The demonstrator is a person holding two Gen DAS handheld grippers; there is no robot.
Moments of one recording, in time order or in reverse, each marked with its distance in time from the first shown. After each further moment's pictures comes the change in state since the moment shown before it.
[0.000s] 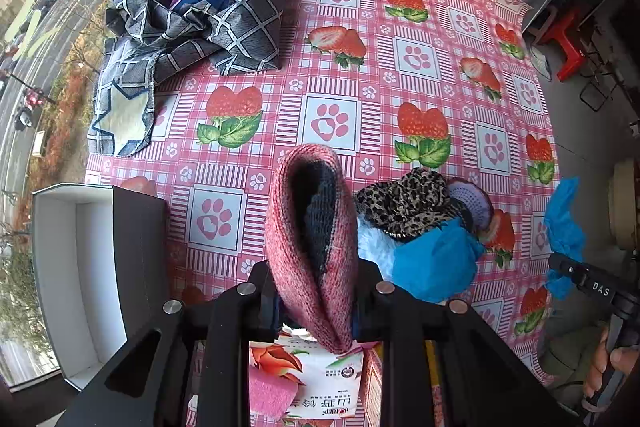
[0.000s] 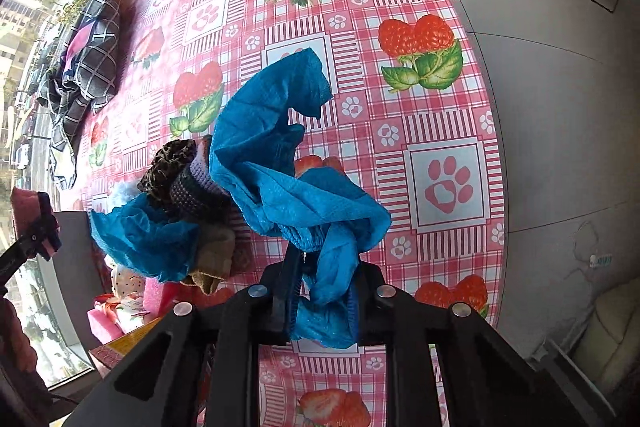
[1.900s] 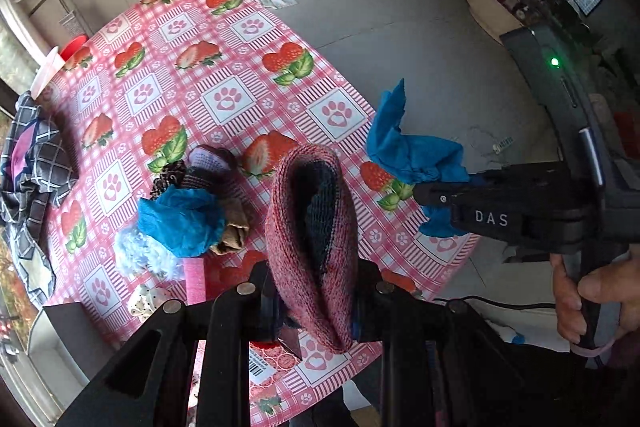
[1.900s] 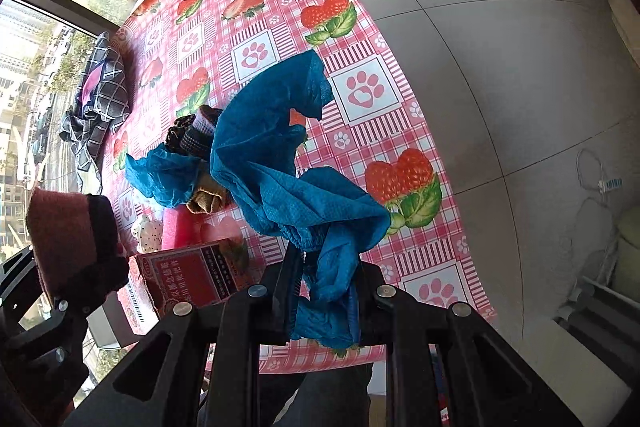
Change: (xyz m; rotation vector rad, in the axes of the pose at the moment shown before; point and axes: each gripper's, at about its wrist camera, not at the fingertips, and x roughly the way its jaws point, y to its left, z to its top) left arm -0.070 -0.185 -0.119 0.720 -0.012 -0.285; right arm -0.056 -0.054 -0.117 0.217 -0.081 0.049
